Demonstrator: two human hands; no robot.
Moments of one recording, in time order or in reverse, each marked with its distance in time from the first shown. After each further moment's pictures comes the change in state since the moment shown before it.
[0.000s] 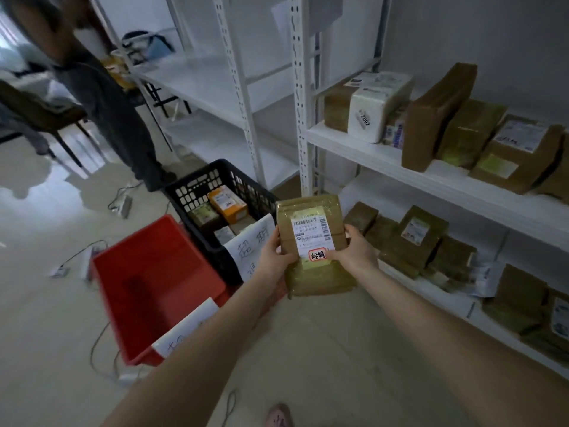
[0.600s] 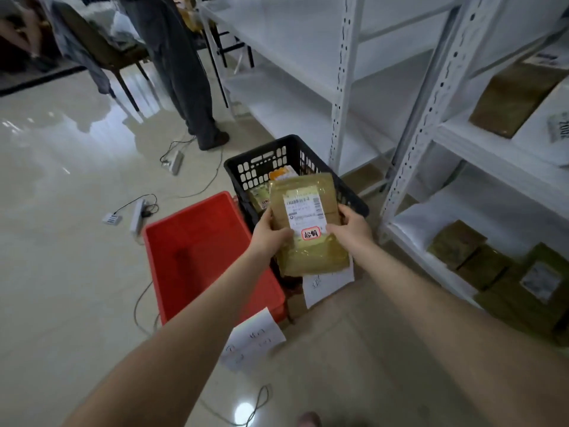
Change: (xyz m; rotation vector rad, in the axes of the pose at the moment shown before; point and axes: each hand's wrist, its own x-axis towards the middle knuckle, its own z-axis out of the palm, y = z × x) left_hand 0.160 -0.027 -0.226 -0.085 0.234 -0.197; right_hand 0.155 -0.134 0.216 -0.032 -0.260 -0.056
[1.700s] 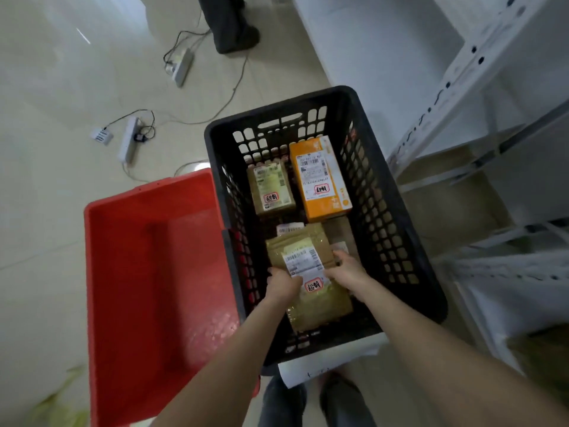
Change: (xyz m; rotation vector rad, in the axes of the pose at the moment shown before) left_hand 0.301 -0.152 0.045 0.282 0.168 -0.805; right_hand 0.342 0.101 0.122 -0.260 -0.583 0.416
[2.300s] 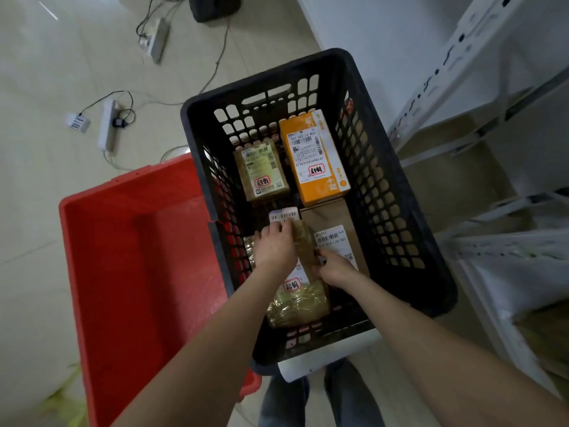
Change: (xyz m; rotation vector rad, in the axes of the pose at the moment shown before) left_hand 0.015 0.037 -0.014 0.886 0.271 0.501; right_hand 0.024 0.015 0.028 -0.251 -0.104 -0.032
